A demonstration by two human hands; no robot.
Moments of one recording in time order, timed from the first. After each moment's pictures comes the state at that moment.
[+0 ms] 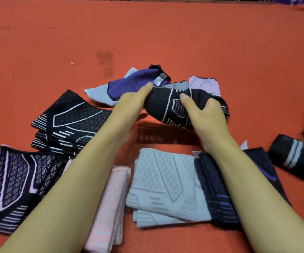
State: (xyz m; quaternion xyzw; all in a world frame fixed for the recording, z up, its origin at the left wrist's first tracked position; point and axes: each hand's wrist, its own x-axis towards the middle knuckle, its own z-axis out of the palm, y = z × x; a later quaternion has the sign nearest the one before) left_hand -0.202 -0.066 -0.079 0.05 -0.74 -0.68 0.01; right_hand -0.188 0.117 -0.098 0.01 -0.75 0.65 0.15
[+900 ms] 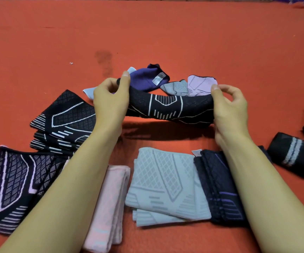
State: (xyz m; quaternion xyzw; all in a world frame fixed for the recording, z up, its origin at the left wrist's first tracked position) left_hand -0.203 -0.080 -0.078 0.10 -0.71 -0.65 0.26; right_hand -0.203 0.149 -0.099 -0.11 -0.64 0.72 0.23
